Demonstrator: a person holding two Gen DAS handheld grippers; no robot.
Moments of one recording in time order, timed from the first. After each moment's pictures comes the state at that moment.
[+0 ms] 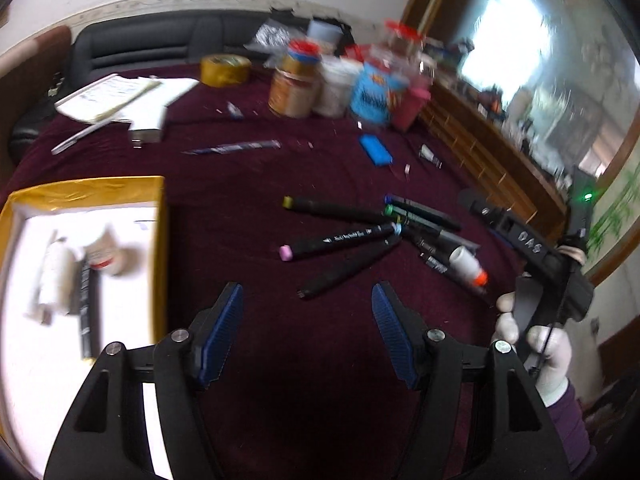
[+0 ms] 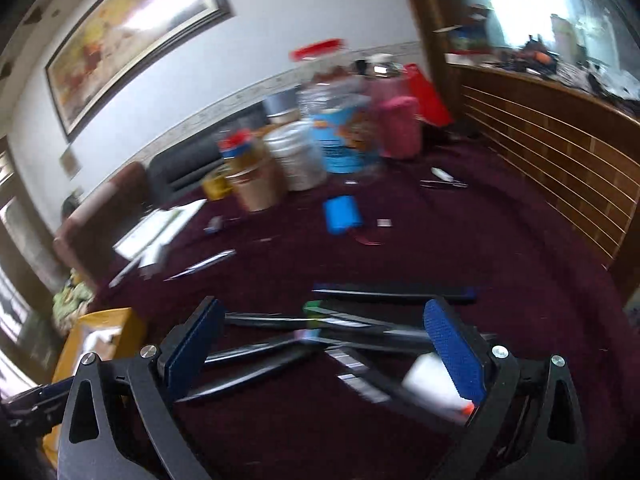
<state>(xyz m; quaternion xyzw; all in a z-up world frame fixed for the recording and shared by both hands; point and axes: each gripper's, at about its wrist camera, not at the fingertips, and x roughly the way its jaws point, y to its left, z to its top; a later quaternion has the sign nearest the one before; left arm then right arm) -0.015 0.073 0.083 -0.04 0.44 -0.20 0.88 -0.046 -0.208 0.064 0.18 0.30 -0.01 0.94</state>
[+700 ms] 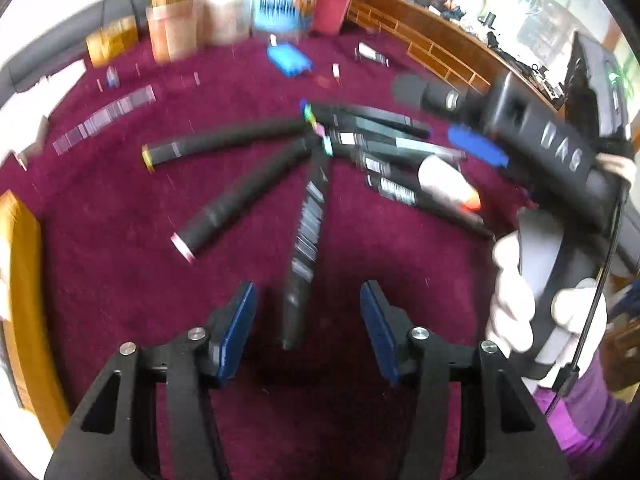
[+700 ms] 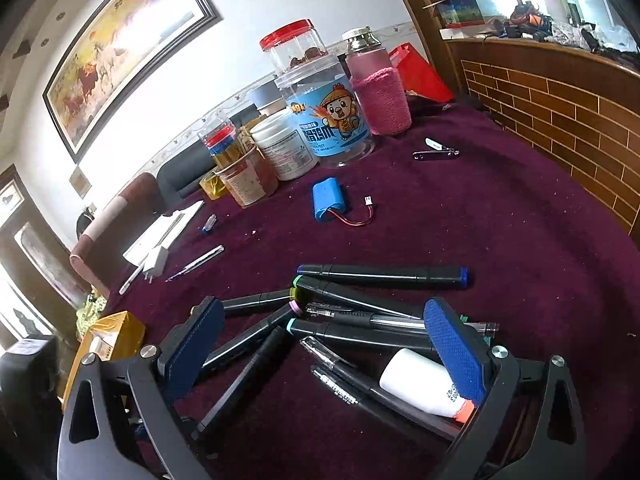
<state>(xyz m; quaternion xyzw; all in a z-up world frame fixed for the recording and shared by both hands) -0.009 -0.025 0.046 0.08 0.49 -0.27 0.83 -0.041 -0.235 0.037 0.23 0.30 0.02 0.92</state>
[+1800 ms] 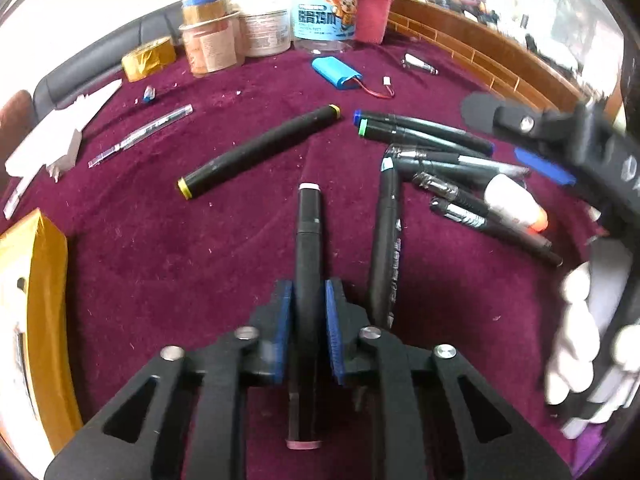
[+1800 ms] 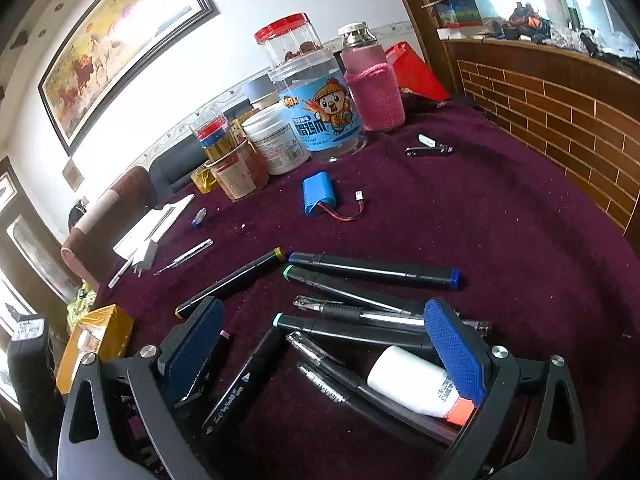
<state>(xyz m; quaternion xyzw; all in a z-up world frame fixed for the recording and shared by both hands) 0.003 -0.027 0.017 0.08 0.47 -0.21 0.85 -0.040 -0.235 0.032 0.21 0.31 0.01 0.93</state>
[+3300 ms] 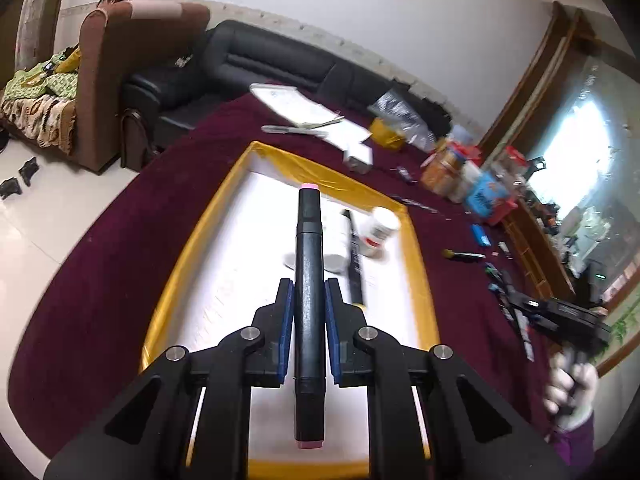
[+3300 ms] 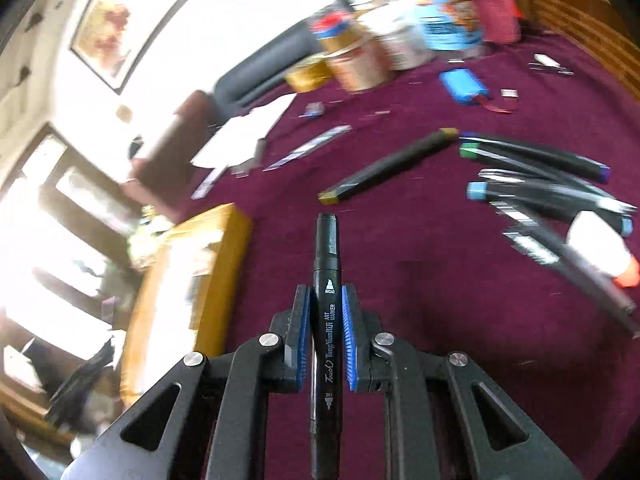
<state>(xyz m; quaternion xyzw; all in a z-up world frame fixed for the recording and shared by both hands) -0.085 0.329 0.072 -0.19 0.37 -0.05 0.91 -0.050 -0.106 0.057 0.24 0.44 0.18 0.85</state>
